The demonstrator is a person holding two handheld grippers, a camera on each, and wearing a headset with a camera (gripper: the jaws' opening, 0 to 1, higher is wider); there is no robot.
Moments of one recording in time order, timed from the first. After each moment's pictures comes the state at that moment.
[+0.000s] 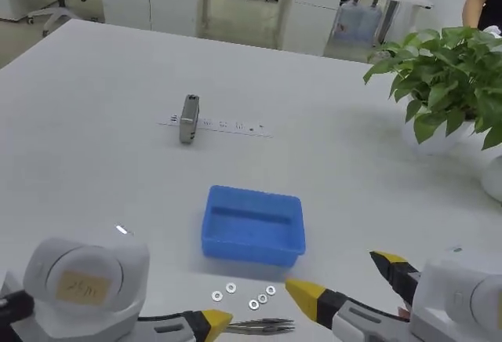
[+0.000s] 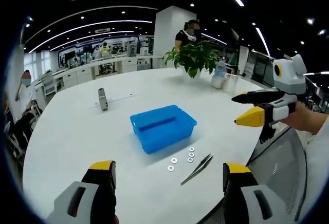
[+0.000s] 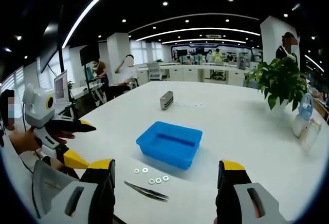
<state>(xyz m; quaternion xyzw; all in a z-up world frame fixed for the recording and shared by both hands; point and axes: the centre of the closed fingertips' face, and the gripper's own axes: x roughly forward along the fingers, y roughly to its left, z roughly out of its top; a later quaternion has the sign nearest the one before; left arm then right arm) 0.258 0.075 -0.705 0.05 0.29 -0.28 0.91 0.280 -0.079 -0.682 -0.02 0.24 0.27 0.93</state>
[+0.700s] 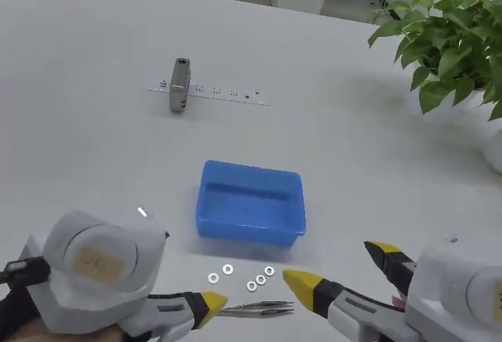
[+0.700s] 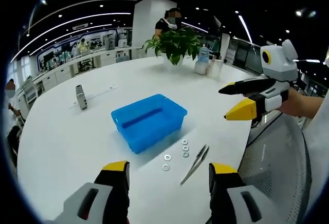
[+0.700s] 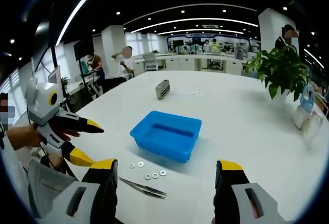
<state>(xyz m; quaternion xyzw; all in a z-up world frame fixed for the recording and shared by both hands) 0.275 0.057 -0.736 0.08 0.32 -0.37 0.87 0.291 -0.078 -0.708 -0.02 0.28 0.26 0.92</state>
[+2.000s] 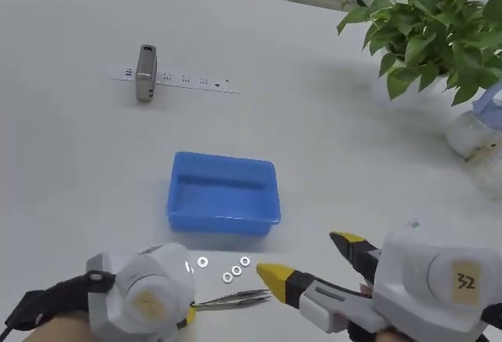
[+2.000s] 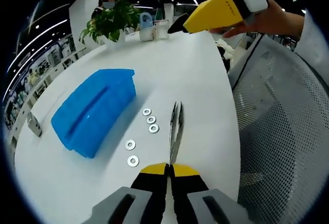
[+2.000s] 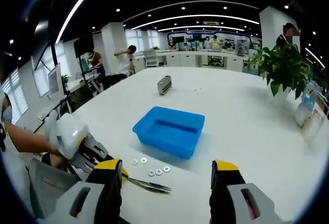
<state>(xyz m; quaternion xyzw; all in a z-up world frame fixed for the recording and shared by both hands) 0.253 0.018 -0.827 0.28 0.31 -0.53 0.74 0.284 -0.071 -0.716 -0.02 0.30 0.27 0.92</state>
